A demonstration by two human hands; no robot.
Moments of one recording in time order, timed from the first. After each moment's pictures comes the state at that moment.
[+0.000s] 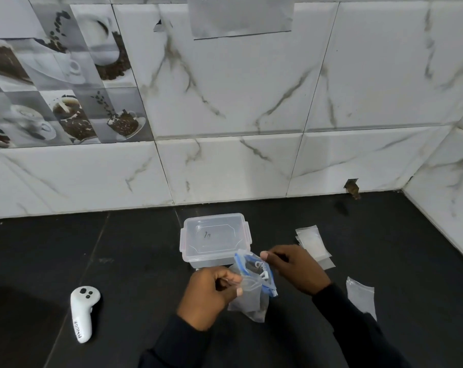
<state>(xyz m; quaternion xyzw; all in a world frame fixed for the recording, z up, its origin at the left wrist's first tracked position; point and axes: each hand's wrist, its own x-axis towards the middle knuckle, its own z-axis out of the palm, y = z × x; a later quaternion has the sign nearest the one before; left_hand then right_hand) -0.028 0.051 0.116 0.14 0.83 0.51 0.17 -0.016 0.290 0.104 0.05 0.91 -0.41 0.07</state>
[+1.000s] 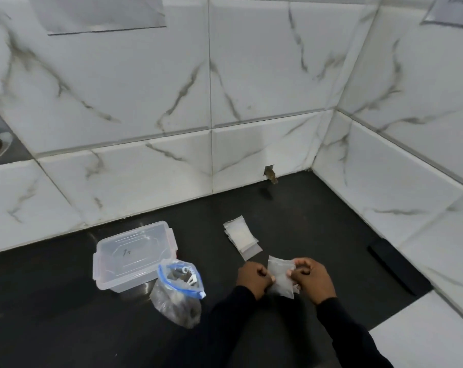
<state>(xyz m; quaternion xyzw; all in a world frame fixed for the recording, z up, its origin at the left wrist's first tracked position) 0.001 0.307 0.007 0.18 0.81 0.42 0.36 0.119 0.448 0.023 0.42 0.73 -0.54 -0.09</state>
